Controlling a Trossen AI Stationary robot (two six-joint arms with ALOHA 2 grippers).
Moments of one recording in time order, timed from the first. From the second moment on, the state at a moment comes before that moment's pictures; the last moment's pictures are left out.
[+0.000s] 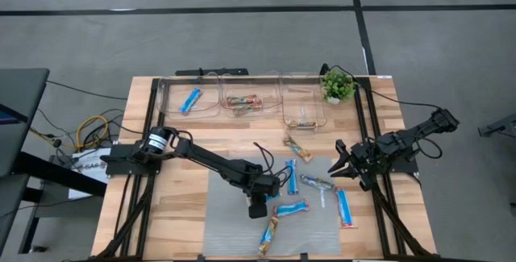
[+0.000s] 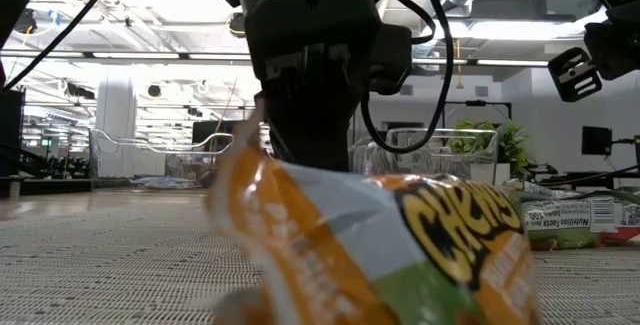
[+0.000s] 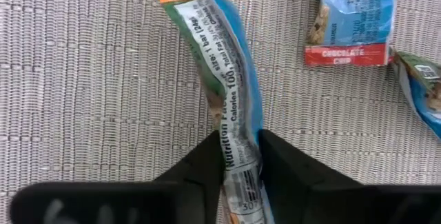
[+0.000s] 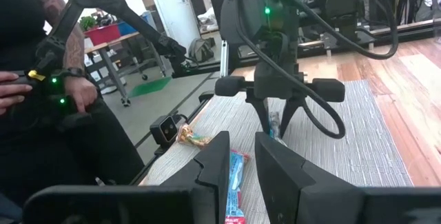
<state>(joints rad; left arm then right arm) -0.28 2.15 1.54 -0.56 0.09 -0.41 0.44 0.09 0.01 0.01 0.00 0.24</state>
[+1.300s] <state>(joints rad) 0.04 1.76 1.54 -0.28 0.02 -0.47 0.44 0.09 0.01 0.01 0.00 0.24</state>
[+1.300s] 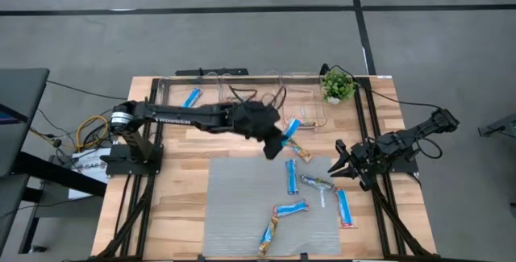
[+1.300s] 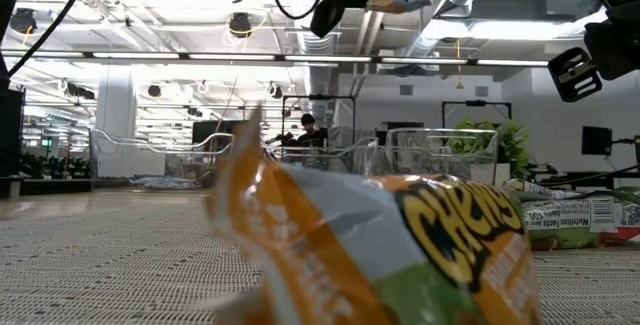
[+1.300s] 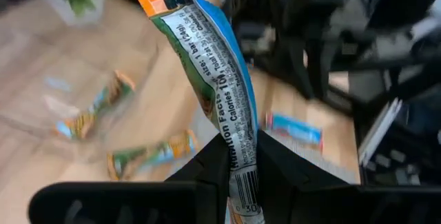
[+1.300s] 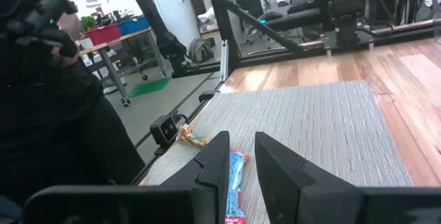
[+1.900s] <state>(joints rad) 0.27 1.75 1.54 -0.16 0.16 -0.39 0.44 0.09 0.01 0.01 0.00 0.24</state>
